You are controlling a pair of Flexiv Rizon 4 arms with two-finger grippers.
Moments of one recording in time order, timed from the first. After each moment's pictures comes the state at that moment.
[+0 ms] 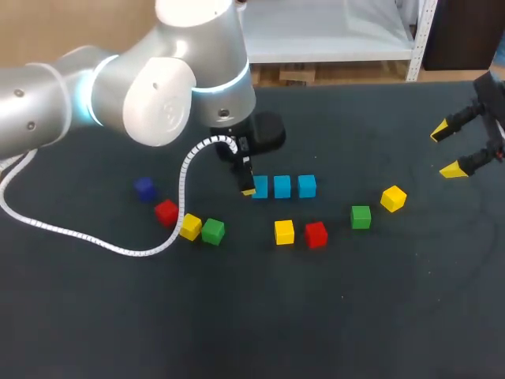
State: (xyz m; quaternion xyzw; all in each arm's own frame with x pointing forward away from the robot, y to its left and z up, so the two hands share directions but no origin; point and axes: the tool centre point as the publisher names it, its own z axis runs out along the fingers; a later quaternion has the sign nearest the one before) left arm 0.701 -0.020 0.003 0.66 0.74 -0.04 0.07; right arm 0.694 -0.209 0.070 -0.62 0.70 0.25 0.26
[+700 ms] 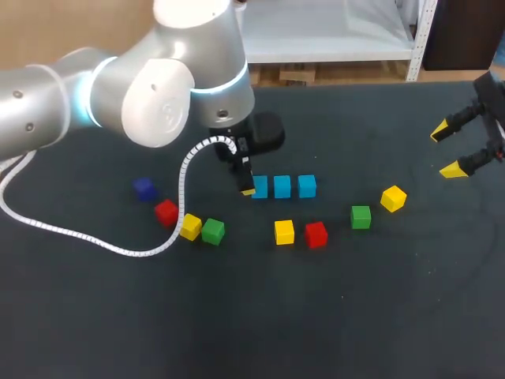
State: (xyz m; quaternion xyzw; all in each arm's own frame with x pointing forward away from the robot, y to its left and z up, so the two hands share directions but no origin) left arm 0.702 -0.019 0.002 0.66 0.74 -0.04 0.07; right arm 0.694 -0.209 0.070 -0.62 0.70 0.25 0.26
